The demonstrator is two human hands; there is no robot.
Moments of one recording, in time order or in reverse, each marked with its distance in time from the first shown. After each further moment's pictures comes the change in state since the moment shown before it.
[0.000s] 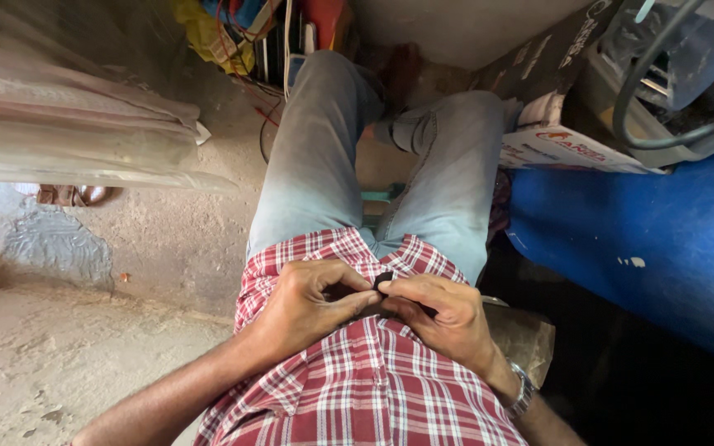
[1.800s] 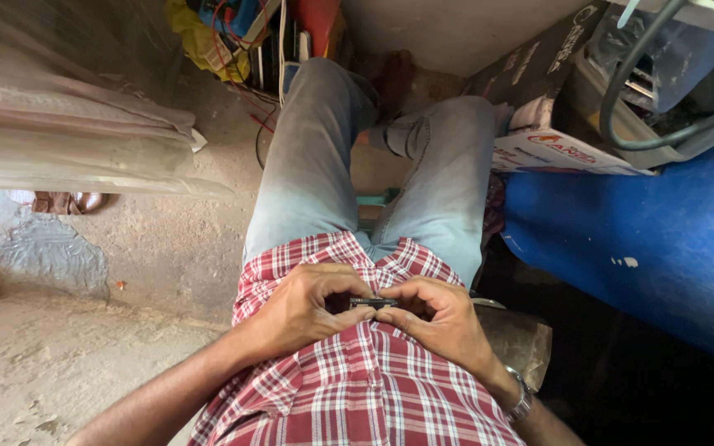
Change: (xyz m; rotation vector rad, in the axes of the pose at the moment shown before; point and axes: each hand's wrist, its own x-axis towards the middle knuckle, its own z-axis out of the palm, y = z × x) left_hand 0.007 0.006 -0.010 -0.013 -0.199 0.100; right_hand -0.014 0.010 0.002 0.406 -0.089 0.476
